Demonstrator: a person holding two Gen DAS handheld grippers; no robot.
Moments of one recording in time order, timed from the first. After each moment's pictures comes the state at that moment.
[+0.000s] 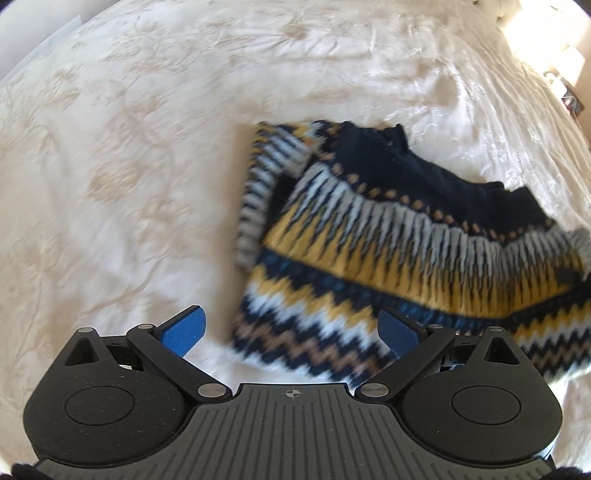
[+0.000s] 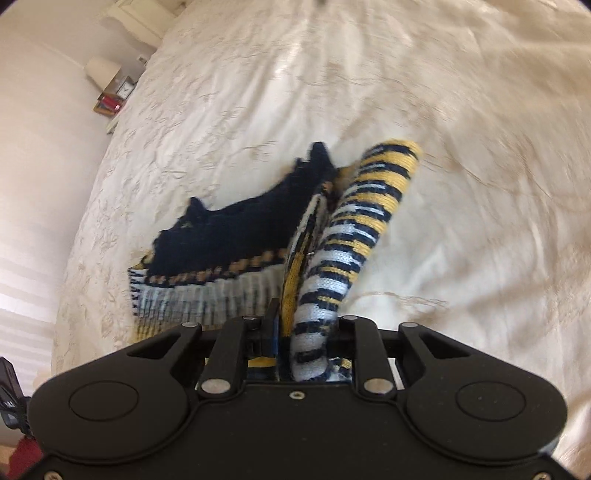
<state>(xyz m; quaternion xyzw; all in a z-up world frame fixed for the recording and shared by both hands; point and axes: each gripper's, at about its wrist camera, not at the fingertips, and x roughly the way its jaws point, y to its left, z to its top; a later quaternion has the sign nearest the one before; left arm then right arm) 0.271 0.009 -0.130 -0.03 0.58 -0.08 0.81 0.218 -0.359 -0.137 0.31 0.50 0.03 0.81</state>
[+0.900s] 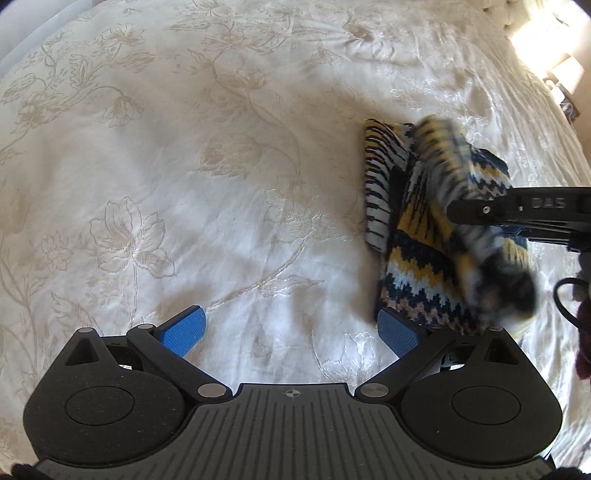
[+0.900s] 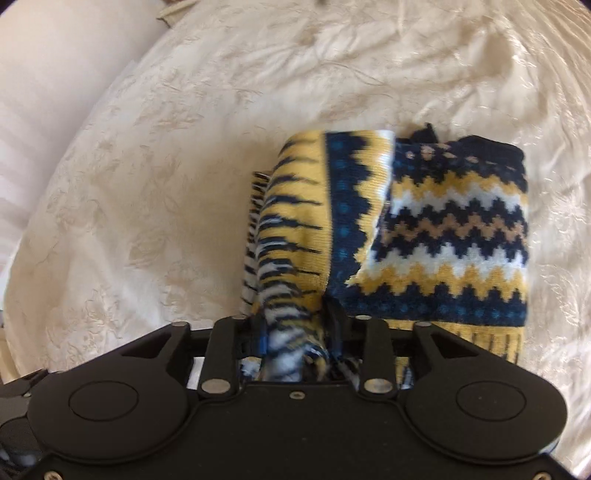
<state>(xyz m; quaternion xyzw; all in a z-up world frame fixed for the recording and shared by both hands) 0.277 0.134 -0.132 -0.05 0.59 -0.10 0.80 0.283 -0.099 -0.144 0.16 0.54 0.11 0.82</state>
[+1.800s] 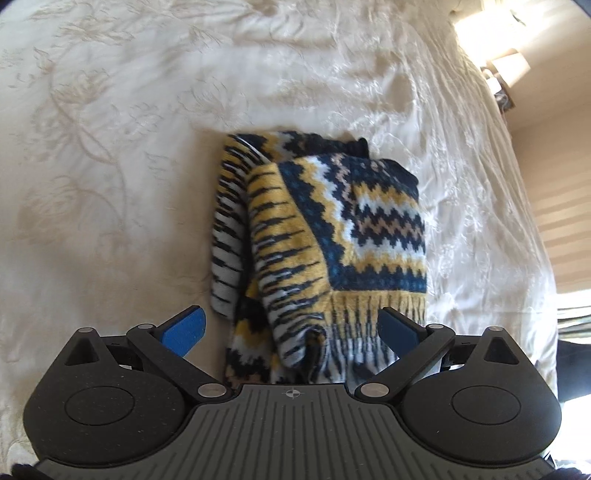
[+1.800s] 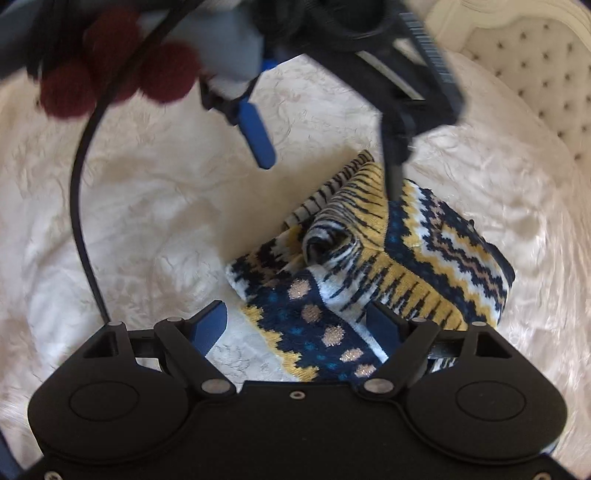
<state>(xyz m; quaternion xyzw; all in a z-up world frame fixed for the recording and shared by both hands) 0.359 0.058 -0.143 -0.14 0.64 -0.23 0.72 0.163 -0.011 -0.169 -0.26 0.43 0.17 0.85</state>
